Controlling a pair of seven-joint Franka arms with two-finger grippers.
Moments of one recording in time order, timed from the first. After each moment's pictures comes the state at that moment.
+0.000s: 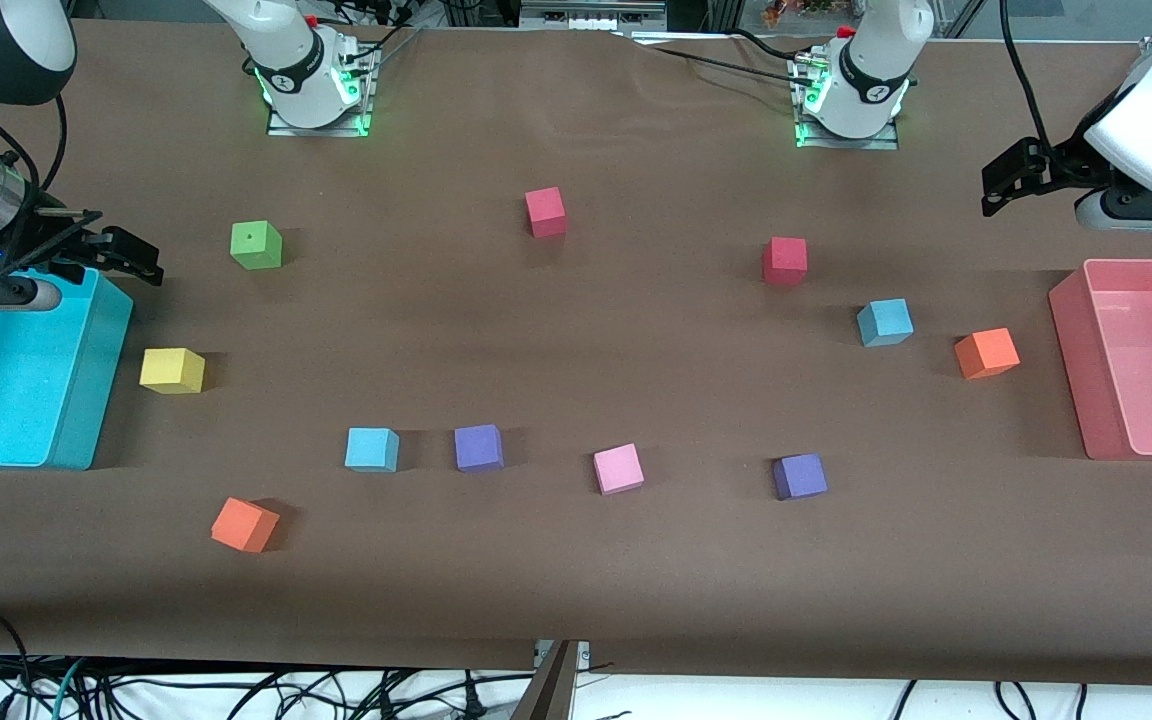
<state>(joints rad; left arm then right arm) 0.04 -0.03 -0.15 -1.57 0.01 1.45 -0.08 -0.02 0.02 0.02 -1.77 0.01 1.75 0.01</state>
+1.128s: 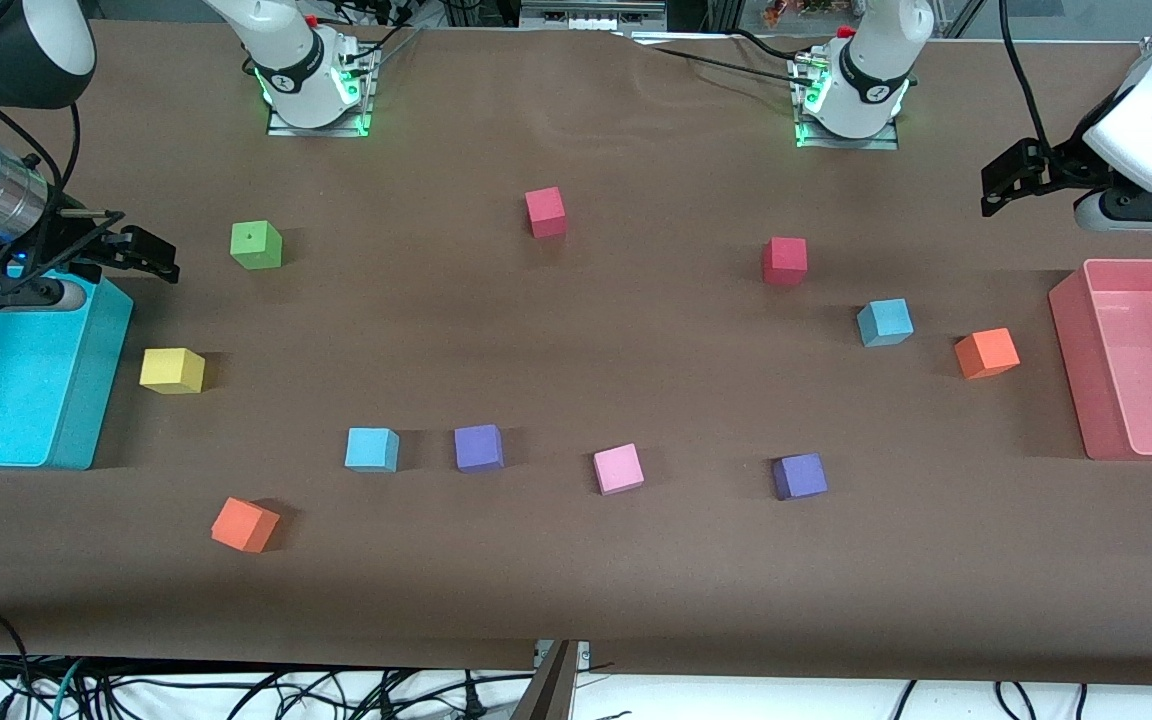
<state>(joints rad) 0.04 -0.03 -0.15 -1.57 0.01 1.45 -0.08 -0.02 0.02 0.04 -1.79 0.01 1.74 0.01</state>
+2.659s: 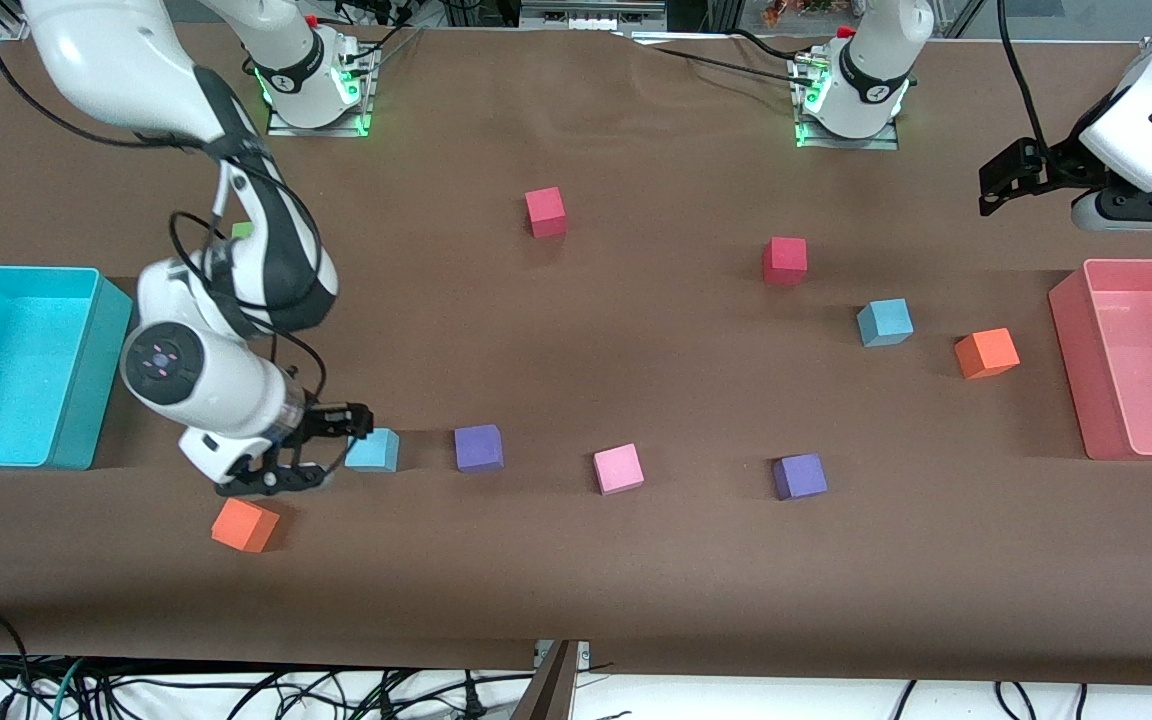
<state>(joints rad) 0.04 -0.04 -0.15 -1.58 0.01 1.45 -0.08 0.18 0.71 0.14 -1.31 -0.08 2.02 0.20</state>
